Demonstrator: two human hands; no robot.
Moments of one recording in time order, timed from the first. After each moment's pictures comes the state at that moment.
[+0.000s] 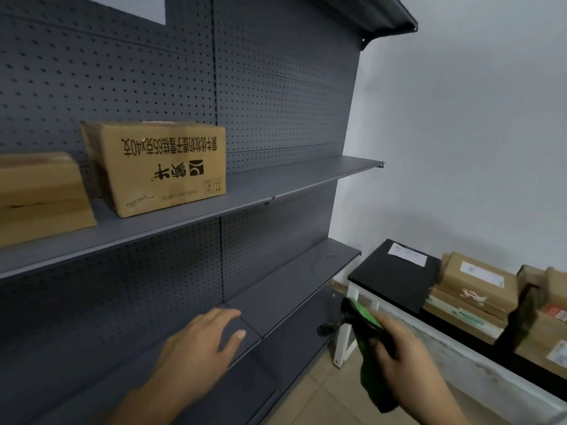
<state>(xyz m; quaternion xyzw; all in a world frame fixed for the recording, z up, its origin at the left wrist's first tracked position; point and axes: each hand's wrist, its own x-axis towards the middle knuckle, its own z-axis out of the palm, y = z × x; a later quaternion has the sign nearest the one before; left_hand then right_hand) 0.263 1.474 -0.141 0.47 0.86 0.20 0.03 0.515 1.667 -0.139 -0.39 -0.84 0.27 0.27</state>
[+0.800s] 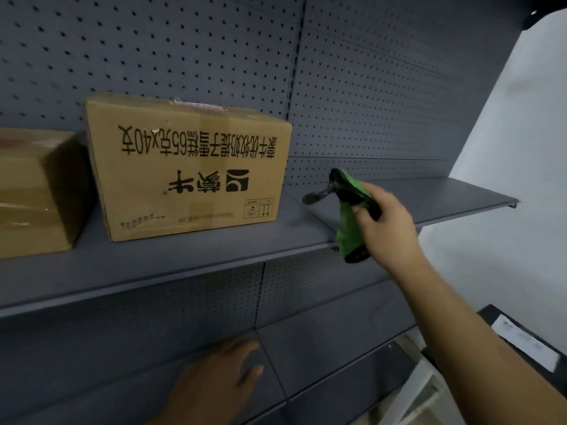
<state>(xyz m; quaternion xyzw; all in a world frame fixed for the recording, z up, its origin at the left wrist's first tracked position) 0.106 1.624 -0.194 0.35 0.90 0.23 0.10 0.147 1.898 -0.021 -0.14 -0.86 0.31 0.39</state>
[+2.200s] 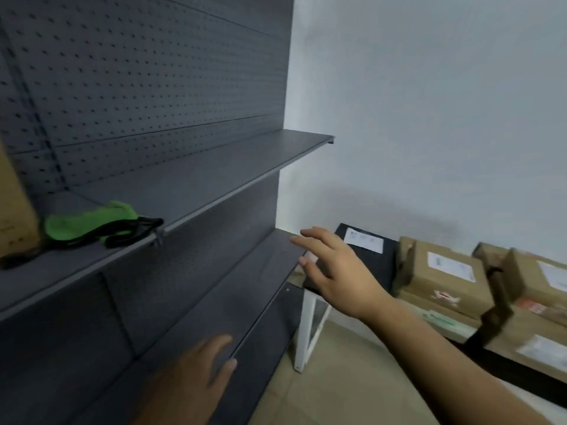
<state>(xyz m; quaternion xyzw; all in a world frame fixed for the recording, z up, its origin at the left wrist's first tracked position) 0.146 1.782 -0.199 0.50 0.82 0.22 0.17 0.329 2.001 -0.112 -0.24 -0.93 0.11 0.27</state>
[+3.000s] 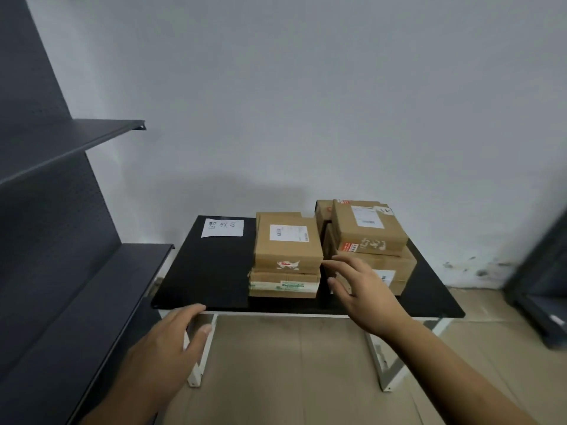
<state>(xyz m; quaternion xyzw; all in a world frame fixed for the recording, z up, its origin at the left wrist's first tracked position) 0.379 2.022 -0.200 0.66 0.70 0.22 0.17 0.721 2.091 -0.176 -0.59 -0.77 0.08 0.23</state>
